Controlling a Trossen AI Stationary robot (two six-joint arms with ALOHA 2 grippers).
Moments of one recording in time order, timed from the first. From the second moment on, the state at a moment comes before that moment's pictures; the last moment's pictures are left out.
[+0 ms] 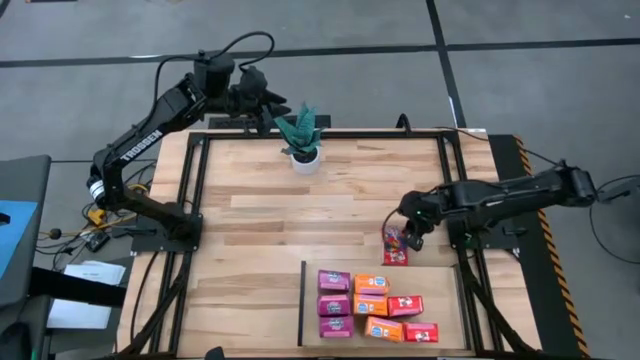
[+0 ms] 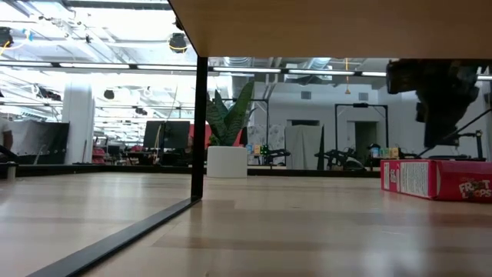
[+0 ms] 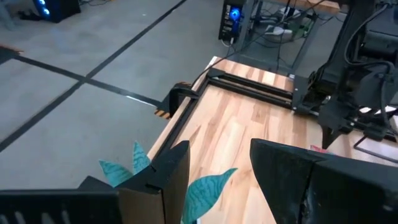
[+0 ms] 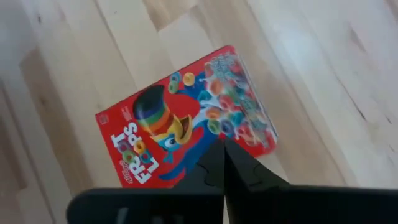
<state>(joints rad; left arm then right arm) 0.68 1.38 1.61 -0.58 0.27 0.03 0.00 0.97 0.53 -0.67 -0.11 0.55</state>
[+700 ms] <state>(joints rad) 0.68 1.38 1.60 -0.59 0.25 0.05 -0.32 1.19 0.54 -0.38 -0.11 0.44</state>
